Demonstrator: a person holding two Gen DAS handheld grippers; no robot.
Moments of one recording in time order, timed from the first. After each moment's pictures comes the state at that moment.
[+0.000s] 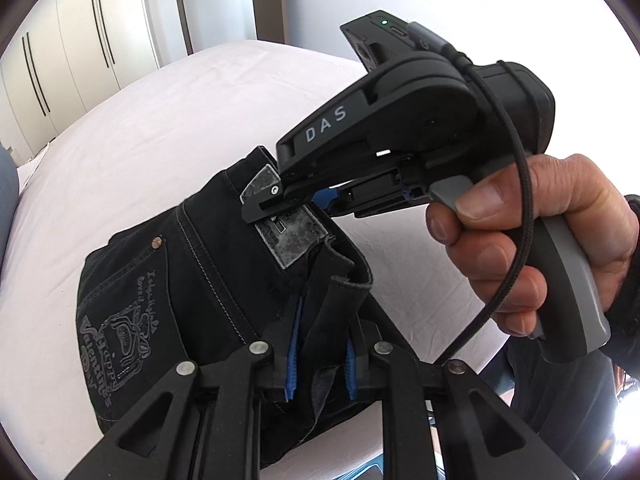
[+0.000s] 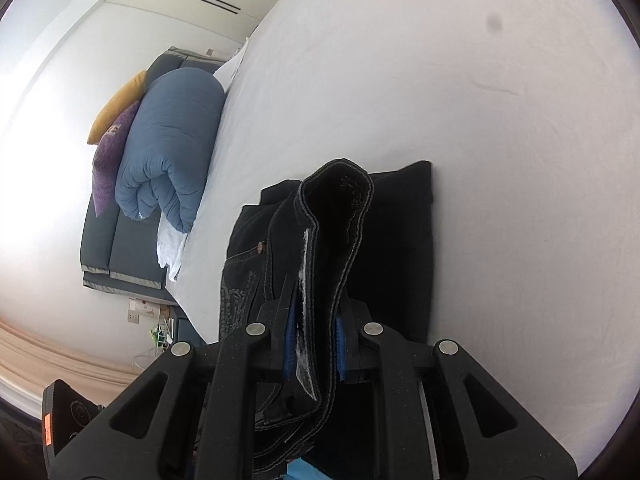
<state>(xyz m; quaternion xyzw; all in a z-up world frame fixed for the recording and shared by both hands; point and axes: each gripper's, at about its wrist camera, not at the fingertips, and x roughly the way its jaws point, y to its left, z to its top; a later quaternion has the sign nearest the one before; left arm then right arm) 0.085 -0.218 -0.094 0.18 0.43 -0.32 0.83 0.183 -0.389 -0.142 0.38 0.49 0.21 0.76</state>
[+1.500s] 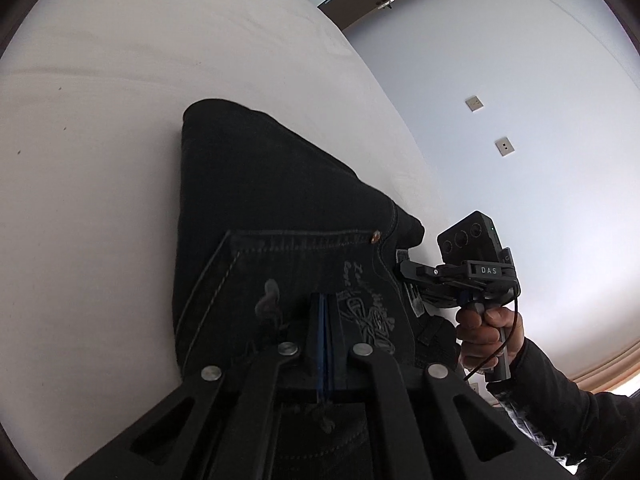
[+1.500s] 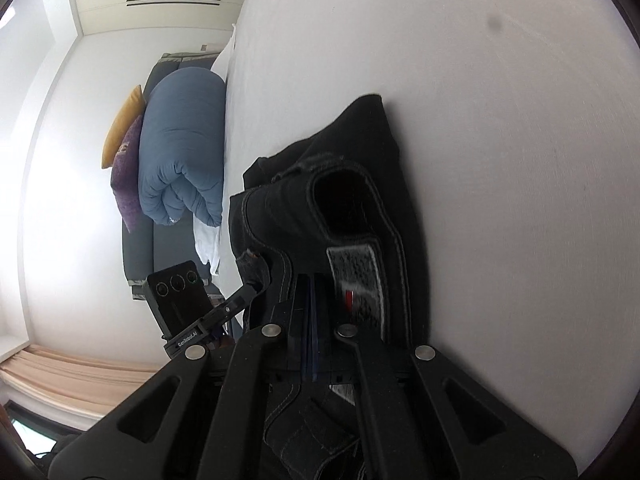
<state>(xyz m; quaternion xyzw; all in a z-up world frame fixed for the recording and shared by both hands) 0.219 -0.013 -0.170 -0.21 0.53 -0.40 0.72 0.205 -0.415 -0.223 0.47 0.52 0.25 0.67</state>
